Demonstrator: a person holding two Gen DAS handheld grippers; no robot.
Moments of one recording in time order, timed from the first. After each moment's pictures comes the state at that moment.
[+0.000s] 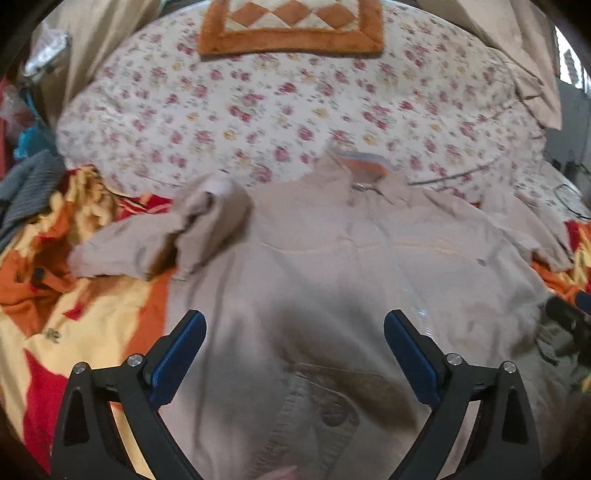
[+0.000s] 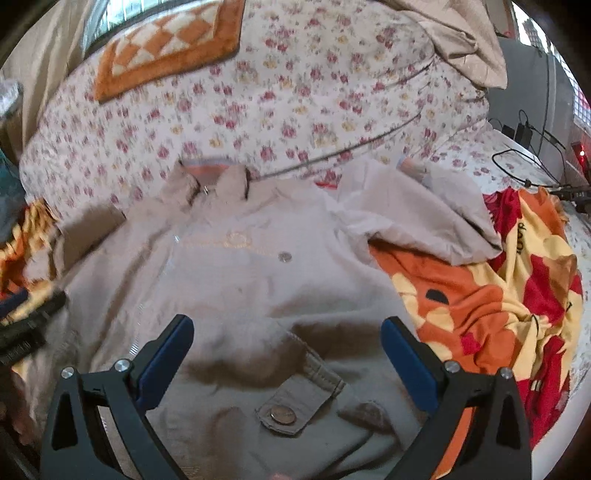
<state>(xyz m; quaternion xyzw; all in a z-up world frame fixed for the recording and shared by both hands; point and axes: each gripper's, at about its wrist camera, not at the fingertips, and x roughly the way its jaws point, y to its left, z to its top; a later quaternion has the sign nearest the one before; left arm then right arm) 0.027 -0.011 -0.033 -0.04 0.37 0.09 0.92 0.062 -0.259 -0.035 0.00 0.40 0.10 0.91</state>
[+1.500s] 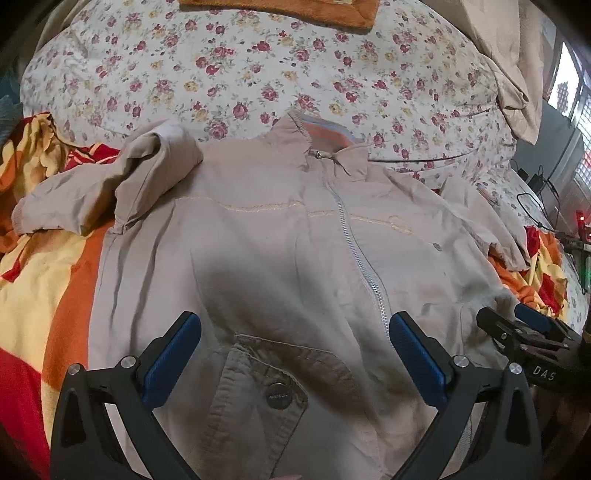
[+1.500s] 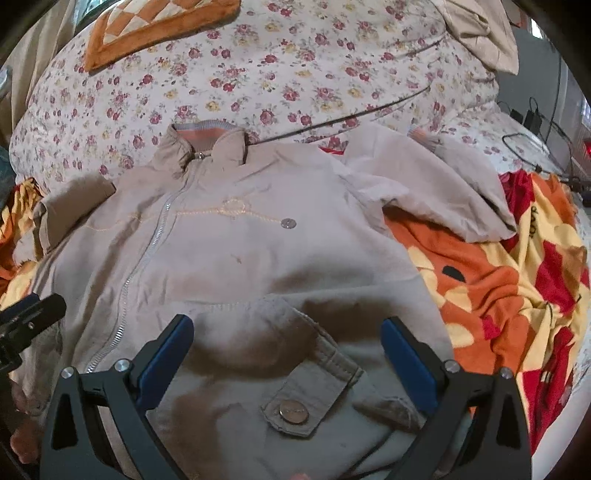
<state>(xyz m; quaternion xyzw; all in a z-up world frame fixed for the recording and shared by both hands) 0.033 -0.009 -0.051 -0.13 0.42 0.00 0.90 0.075 -0.242 -0.063 -0.03 0.46 0.08 0.88</state>
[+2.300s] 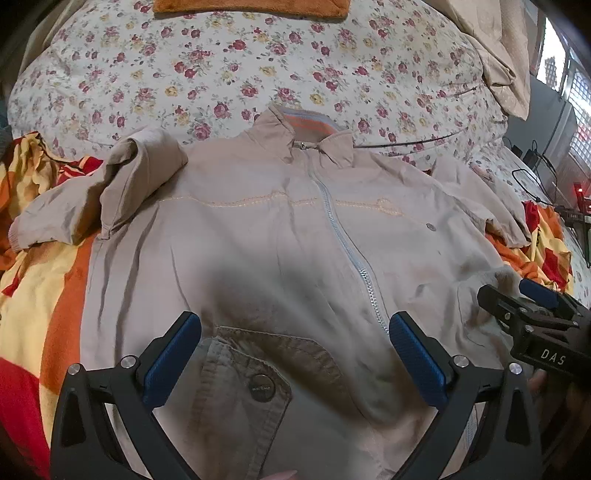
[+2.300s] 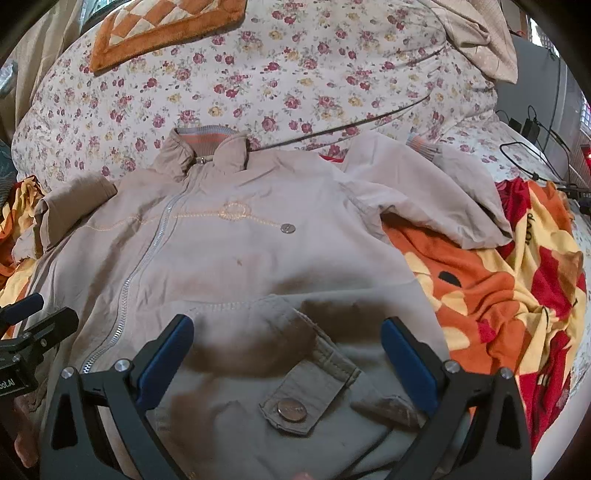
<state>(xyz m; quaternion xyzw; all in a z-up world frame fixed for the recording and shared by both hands) 0.033 -0.026 -0.055 -0.09 0.43 -0.01 0.90 0.072 -0.241 -0.064 -0.03 0.45 0.09 0.89</state>
